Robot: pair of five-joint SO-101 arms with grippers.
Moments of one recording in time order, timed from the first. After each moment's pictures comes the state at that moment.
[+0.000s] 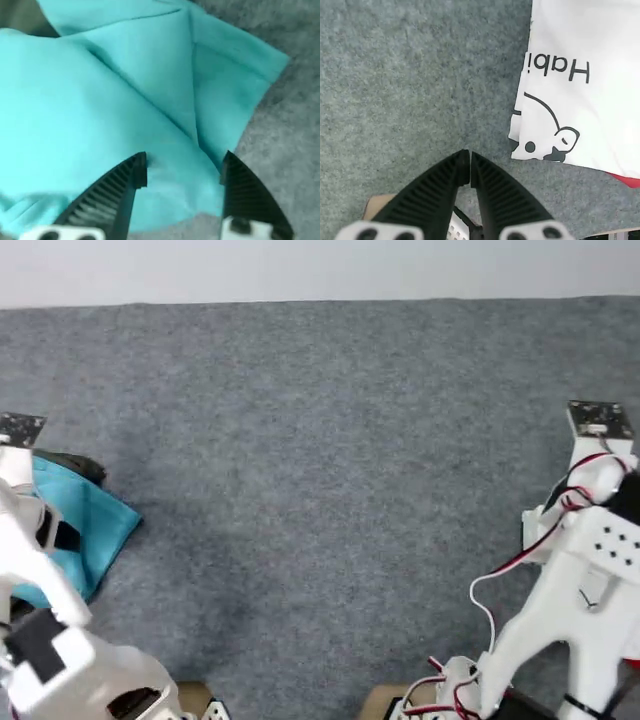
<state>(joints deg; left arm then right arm) -45.8 5.8 14.0 74.2 -39.0 27.5 -26.5 13.8 100.4 23.3</state>
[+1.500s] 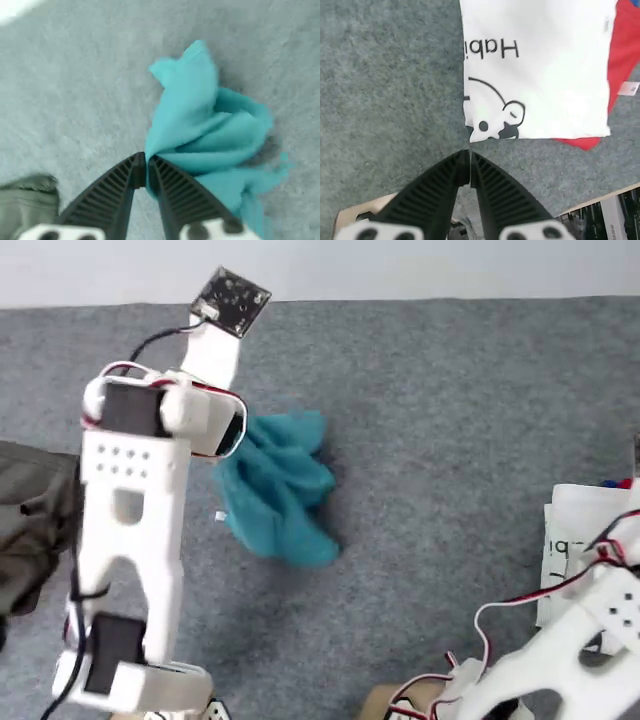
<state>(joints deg) 5.7 -1.0 -17.9 96.2 -10.9 42.6 -38.9 16.7 100.5 30.7</state>
